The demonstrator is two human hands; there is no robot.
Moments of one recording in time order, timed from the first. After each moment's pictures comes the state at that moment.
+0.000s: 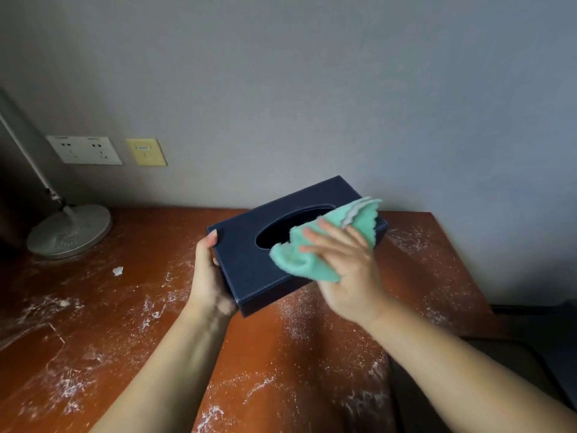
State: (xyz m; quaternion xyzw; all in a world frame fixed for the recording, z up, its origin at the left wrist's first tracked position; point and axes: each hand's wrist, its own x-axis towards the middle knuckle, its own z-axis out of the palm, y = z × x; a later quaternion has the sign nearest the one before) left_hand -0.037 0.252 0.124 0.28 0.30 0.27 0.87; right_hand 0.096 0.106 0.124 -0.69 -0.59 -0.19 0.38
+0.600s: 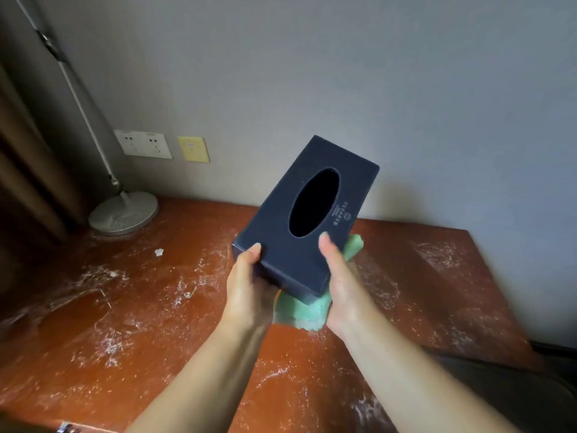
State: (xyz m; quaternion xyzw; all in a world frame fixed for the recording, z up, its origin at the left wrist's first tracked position) left_hand -0.055 0.203 0.124 0.30 0.29 0.41 0.81; right_hand 0.037 0.123 0.141 -0.48 -0.08 0.50 0.72
